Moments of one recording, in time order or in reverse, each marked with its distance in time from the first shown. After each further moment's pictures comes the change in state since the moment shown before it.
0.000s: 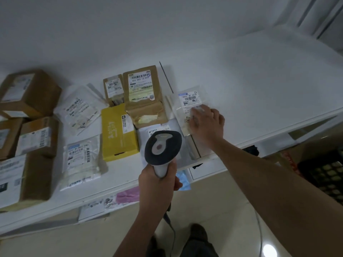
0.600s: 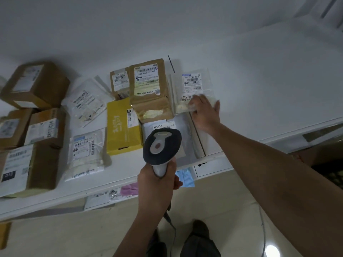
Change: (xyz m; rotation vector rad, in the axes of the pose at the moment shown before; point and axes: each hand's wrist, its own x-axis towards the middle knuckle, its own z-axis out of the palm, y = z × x) left_hand -0.003 0.002 0.000 -0.035 0.067 -0.023; right_hand 0.044 -0.016 0.010 0.229 -0.106 -0.092
